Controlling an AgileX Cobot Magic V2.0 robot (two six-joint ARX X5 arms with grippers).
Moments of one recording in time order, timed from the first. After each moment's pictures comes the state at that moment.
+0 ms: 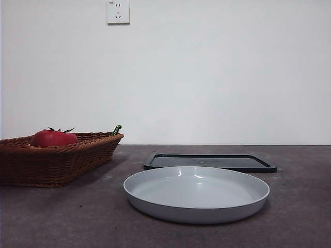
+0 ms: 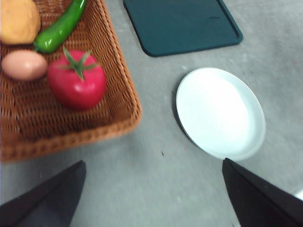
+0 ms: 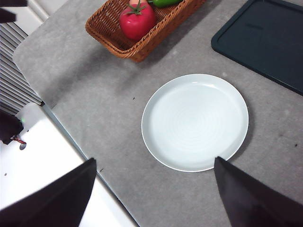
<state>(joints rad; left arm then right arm) -0.15 0.80 0.99 -0.94 0.39 0.01 0.34 0.82 1.05 -1.00 -0.55 -0.03</state>
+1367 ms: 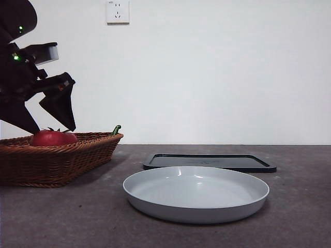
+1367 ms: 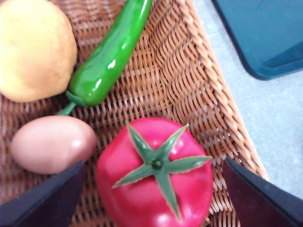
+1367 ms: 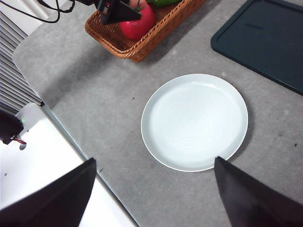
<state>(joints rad) -0.17 1.52 0.99 -0.32 0.21 0.12 0.34 0.82 1.05 -1.00 -0.55 -0.03</state>
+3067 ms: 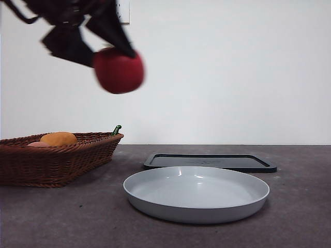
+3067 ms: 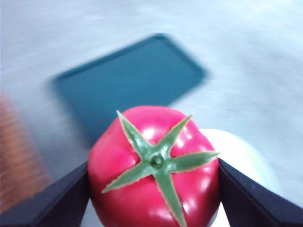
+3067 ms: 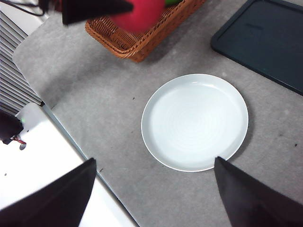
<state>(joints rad) -0.51 1.31 1.03 -0.30 0.29 0.06 0.34 0.82 1.05 -1.00 -0.55 -0.03</state>
